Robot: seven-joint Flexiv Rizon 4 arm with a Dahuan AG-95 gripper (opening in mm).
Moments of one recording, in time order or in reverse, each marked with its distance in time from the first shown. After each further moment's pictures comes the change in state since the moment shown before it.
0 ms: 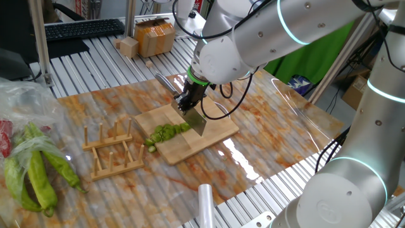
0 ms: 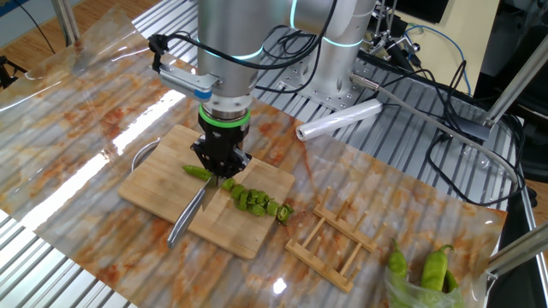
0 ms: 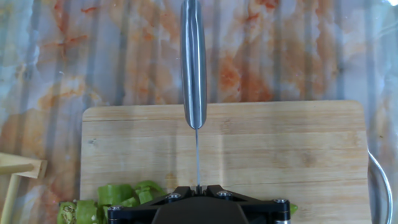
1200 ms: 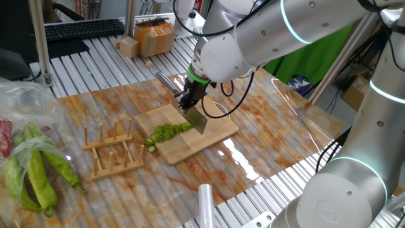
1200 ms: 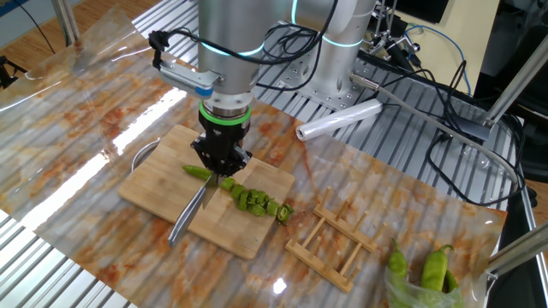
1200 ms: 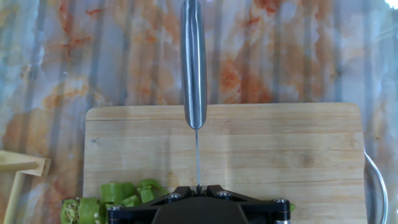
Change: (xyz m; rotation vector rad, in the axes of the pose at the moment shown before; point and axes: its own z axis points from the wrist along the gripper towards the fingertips) arm 0.001 0.000 0.002 0.004 -0.008 -0.010
